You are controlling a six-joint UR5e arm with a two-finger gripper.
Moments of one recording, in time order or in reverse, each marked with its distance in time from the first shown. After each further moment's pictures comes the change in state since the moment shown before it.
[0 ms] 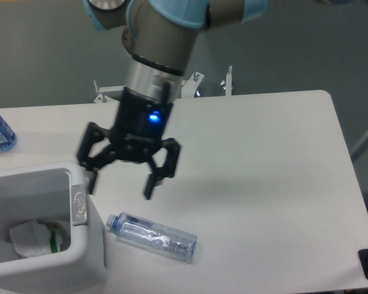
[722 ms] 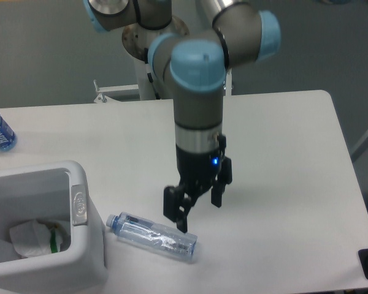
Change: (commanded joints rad) arm -0.032 -0.202 -0.040 -0.003 0.226 -0.117
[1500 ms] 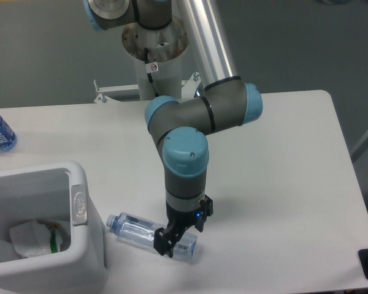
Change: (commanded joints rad) arm -0.037 -0.100 0.011 -0.002 0.032 0.002
